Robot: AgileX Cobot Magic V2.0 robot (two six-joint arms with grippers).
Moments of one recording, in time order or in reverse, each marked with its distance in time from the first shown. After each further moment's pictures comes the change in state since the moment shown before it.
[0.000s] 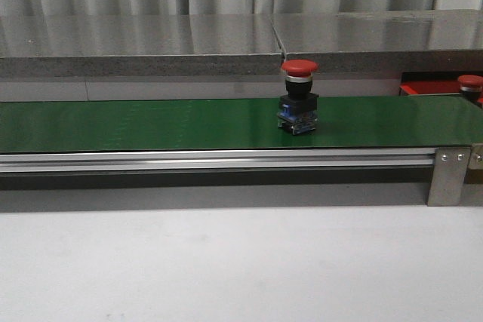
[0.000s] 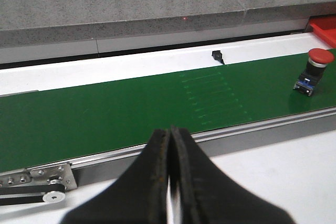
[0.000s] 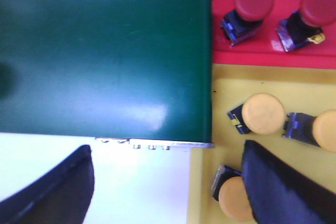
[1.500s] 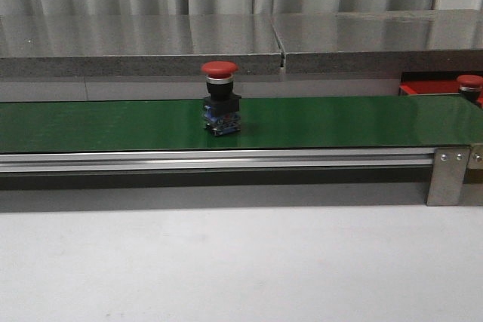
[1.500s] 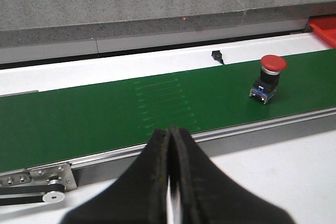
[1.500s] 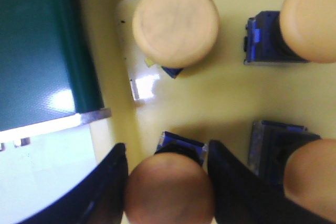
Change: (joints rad) left arm 0.000 0.000 0.000 0.000 0.000 0.002; right arm -0.200 0.142 0.334 0.001 -0.333 0.063
